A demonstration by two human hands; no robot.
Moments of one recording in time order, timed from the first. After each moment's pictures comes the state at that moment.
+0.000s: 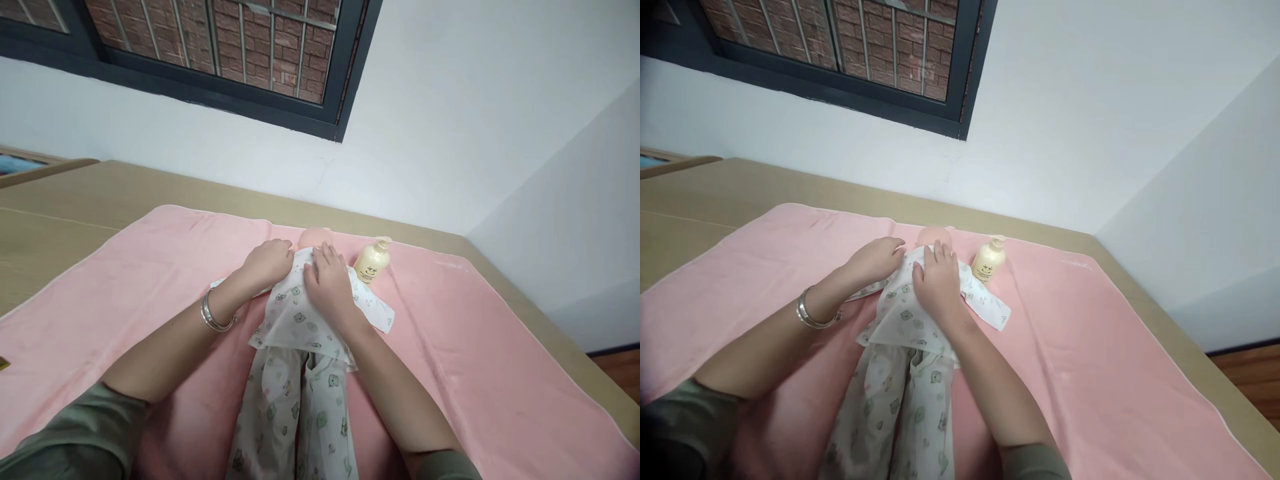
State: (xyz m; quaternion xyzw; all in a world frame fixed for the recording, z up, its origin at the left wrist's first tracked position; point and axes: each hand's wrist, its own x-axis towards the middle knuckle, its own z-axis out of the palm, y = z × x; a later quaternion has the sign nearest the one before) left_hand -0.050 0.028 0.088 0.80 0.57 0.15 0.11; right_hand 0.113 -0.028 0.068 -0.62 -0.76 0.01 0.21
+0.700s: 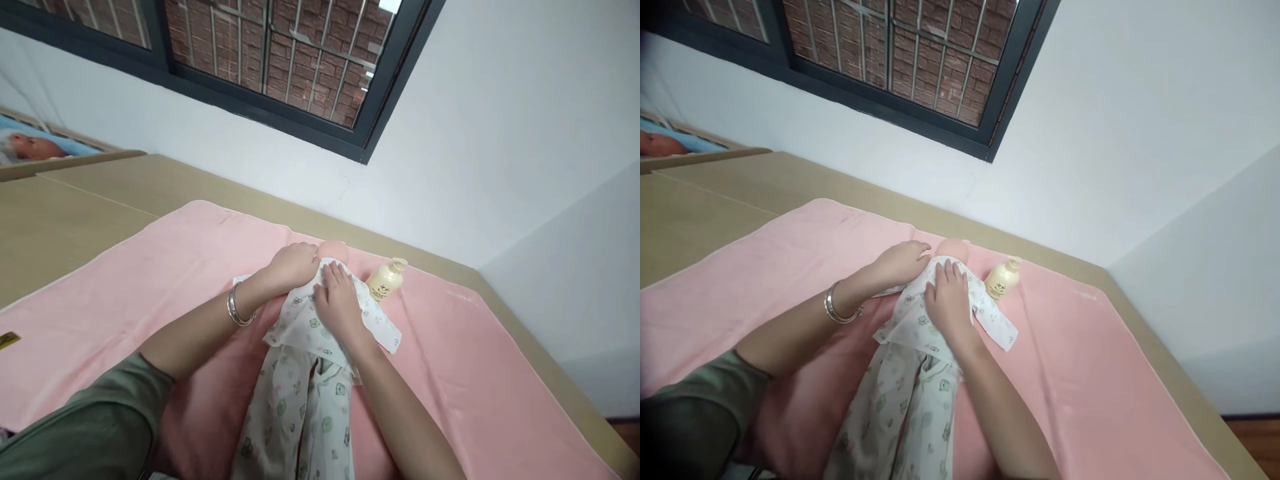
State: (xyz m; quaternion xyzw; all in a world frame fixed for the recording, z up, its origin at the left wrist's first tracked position) left_hand -0.053 -0.001 0.124 0.80 0.56 0.18 0.15; right_hand 0.105 -0.046 0.066 -0.59 -0.79 0.00 0.17
